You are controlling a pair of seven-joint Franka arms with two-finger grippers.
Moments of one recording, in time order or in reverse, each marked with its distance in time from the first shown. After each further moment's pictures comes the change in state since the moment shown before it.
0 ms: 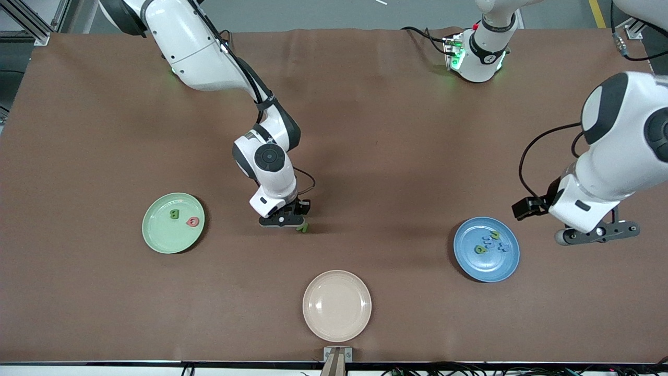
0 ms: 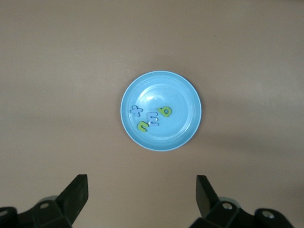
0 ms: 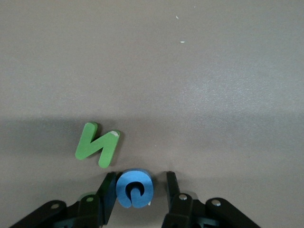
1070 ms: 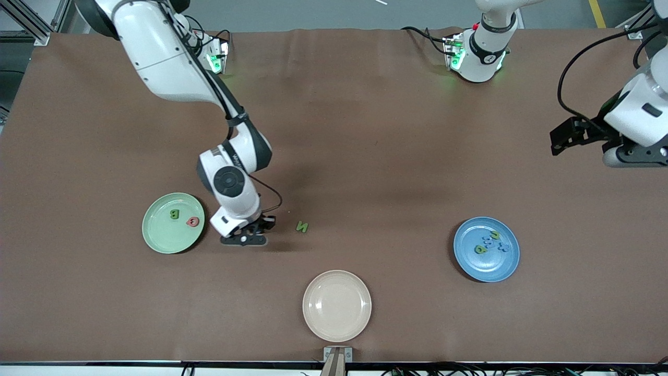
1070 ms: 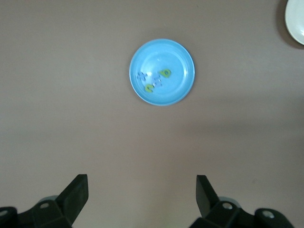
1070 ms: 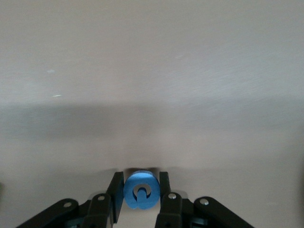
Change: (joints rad) left arm -0.085 -0.280 0.210 -0.016 -0.232 -0.234 0.230; right arm -0.183 -0.045 -0.010 0.014 -0.001 -0.141 -0.214
